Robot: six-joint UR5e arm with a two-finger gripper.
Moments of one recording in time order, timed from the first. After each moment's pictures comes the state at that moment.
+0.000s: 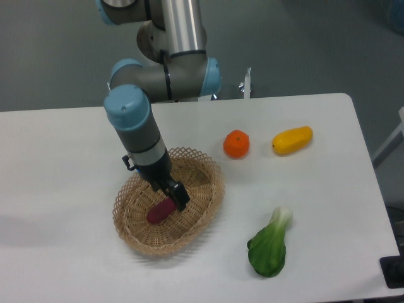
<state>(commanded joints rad) 2.16 -1.86 -1.79 -0.68 1.71 0.95</state>
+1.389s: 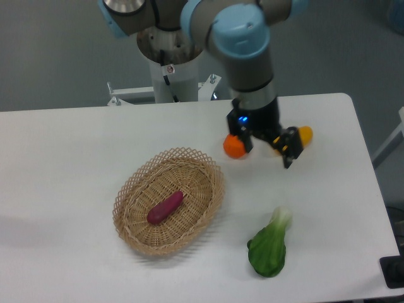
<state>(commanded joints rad) 2.60 -1.70 -1.60 -1.11 1.64 1.49</state>
